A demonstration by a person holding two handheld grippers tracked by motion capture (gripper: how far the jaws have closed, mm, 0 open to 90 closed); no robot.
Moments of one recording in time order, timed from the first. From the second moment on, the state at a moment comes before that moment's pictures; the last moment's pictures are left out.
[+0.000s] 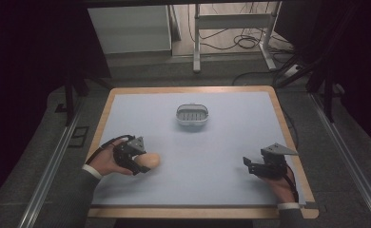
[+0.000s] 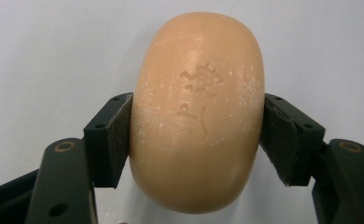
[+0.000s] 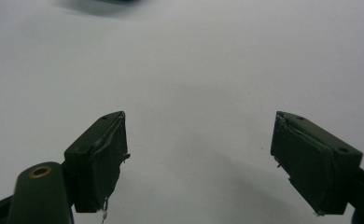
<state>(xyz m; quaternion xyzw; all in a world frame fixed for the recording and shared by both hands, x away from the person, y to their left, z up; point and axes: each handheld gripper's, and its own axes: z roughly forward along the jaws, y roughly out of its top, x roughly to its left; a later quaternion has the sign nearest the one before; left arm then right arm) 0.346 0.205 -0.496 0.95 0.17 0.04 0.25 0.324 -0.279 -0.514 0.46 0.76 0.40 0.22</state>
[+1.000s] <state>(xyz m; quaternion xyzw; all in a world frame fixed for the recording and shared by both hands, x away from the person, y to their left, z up) 0.391 0.188 -0.469 0.94 0.18 0.06 0.28 0.327 -0.282 -0.518 0.47 0.76 0.39 0.22</state>
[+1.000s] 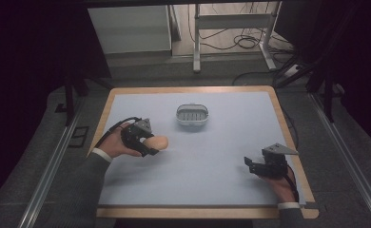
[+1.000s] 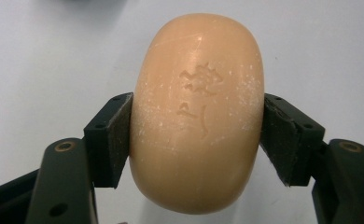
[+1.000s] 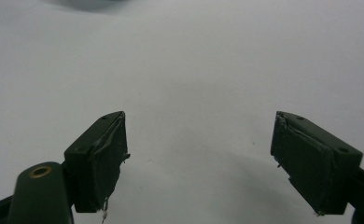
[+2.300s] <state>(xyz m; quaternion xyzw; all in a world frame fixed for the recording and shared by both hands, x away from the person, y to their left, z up) 0.460 0.139 -0.435 0.94 0.16 0.07 0.29 0.329 -0.286 -0.519 0.47 0.75 0.39 0.23</state>
